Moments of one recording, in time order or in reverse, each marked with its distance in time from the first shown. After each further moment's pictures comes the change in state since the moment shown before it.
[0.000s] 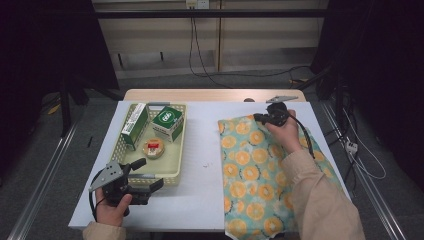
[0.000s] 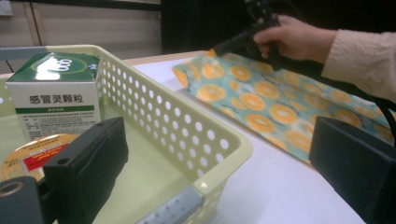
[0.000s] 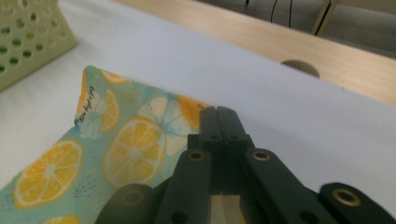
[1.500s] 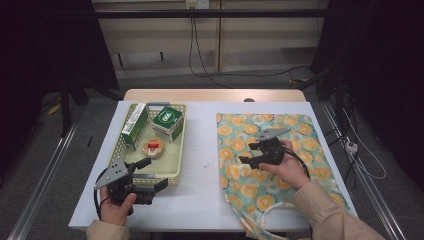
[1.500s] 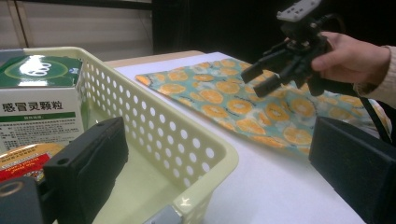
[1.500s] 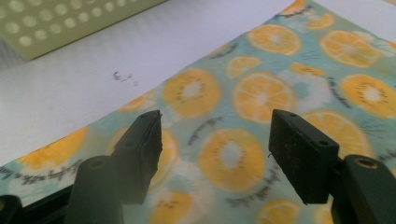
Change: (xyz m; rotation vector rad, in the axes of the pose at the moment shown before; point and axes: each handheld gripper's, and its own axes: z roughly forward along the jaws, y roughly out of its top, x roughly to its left) left arm -0.005 0.003 0.008 0.006 -0.027 -0.004; right arm 0.101 -0.058 -0.054 0.095 0.208 -0.199
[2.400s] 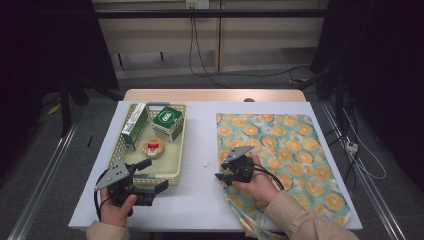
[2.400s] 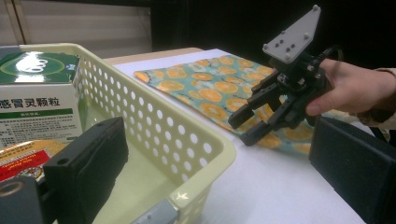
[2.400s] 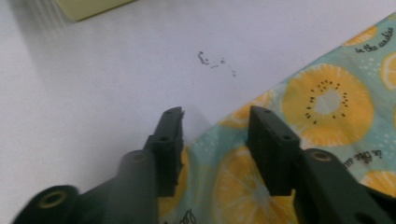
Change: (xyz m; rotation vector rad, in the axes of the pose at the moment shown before) left arm -0.002 -0.002 -0.001 0.006 -0.004 0.003; right arm 0.062 0.000 0.056 0.094 0.067 -0.081
